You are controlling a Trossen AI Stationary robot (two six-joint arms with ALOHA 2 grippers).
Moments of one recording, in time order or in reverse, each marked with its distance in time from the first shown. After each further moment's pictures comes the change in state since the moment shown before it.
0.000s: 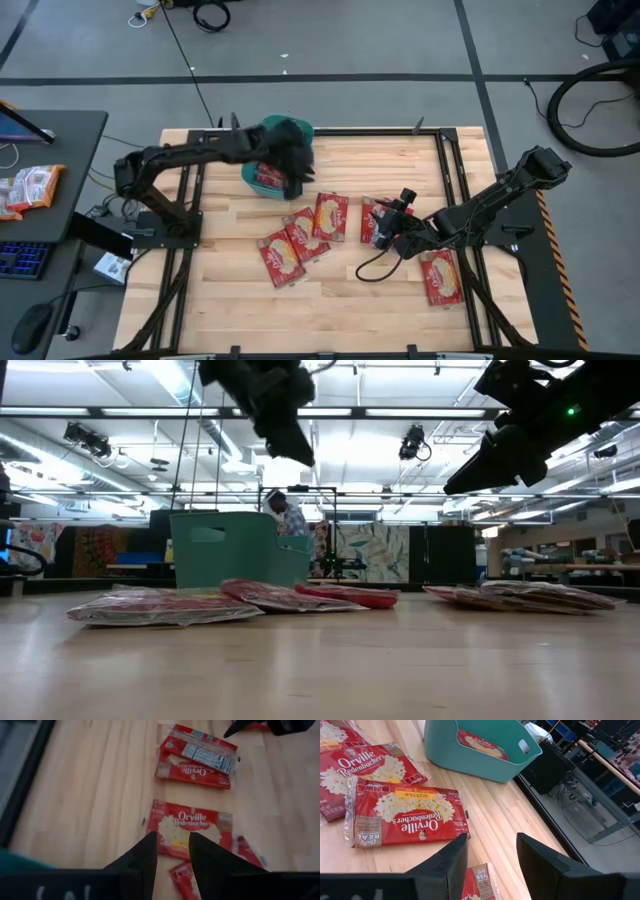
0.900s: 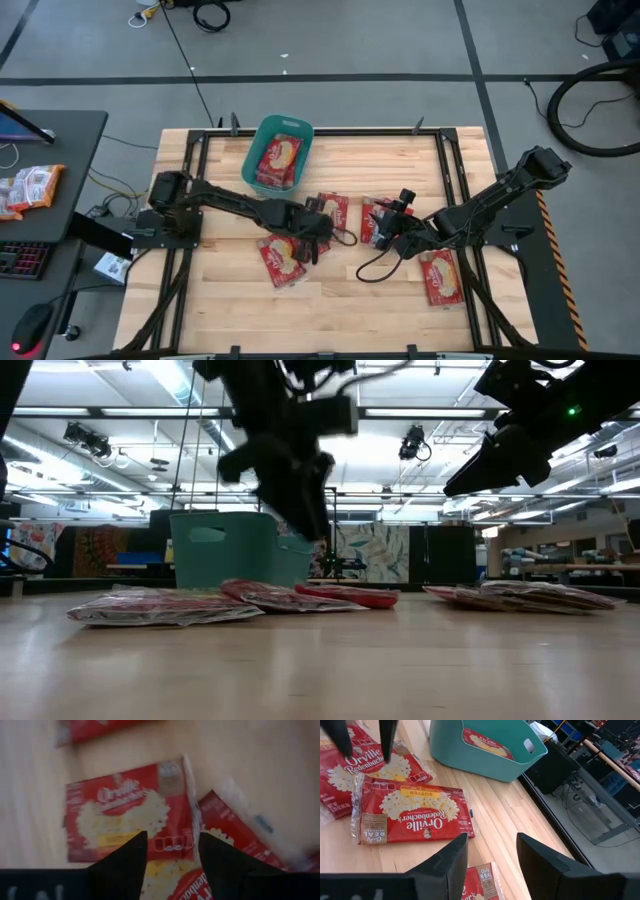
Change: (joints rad) left arm -0.463 0.299 0.000 0.015 -0.438 0.059; right arm -0.001 0.000 0.000 0.003 -0.024 -0.009
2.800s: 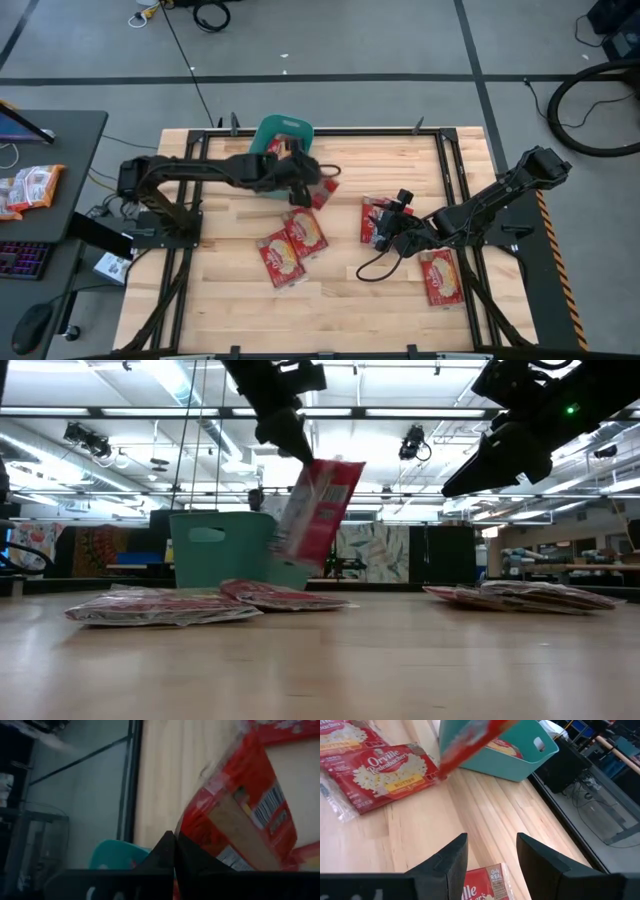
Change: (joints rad) left arm 0.248 -0.273 -0.001 0.033 -0.264 0.179; right arm -0.011 0.000 0.000 0.026 -0.054 -0.008
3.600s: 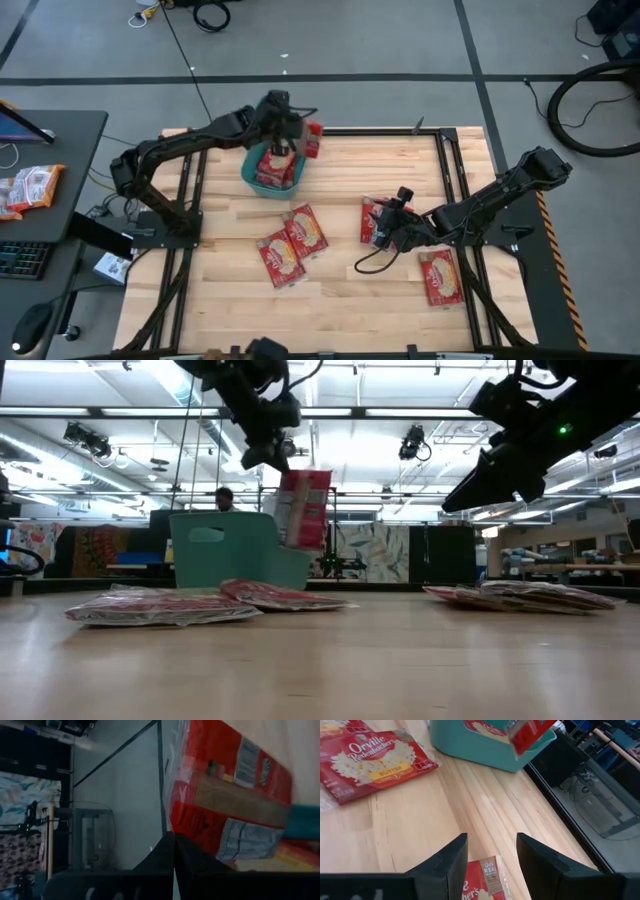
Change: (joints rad) left arm 0.389 -0.039 0.000 0.109 0.106 0.502; right arm -0.049 0.000 -0.054 0.056 -0.023 -0.018
